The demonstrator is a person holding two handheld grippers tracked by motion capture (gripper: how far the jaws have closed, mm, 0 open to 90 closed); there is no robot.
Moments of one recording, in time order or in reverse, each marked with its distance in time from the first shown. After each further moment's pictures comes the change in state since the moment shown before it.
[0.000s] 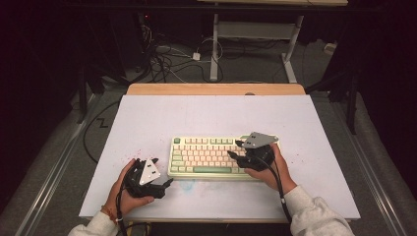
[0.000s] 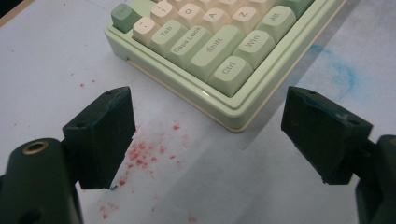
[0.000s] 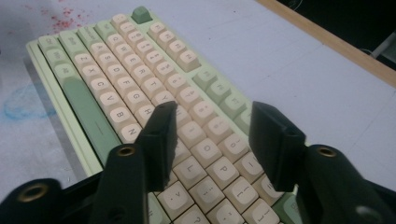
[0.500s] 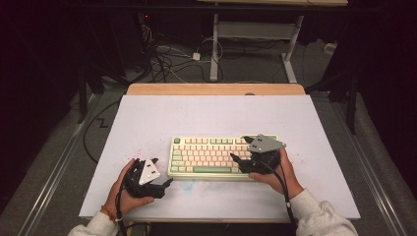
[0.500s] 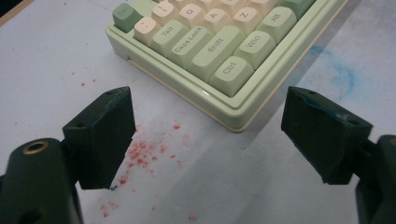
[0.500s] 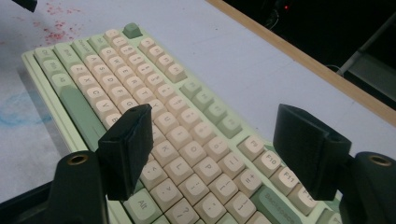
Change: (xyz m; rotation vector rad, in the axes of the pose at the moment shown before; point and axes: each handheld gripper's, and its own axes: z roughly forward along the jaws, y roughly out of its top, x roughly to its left) left arm 0.001 0.000 -0.001 -0.008 -0.001 -0.024; right arm 0.006 -0.001 -0.021 -0.058 -0.083 -0.022
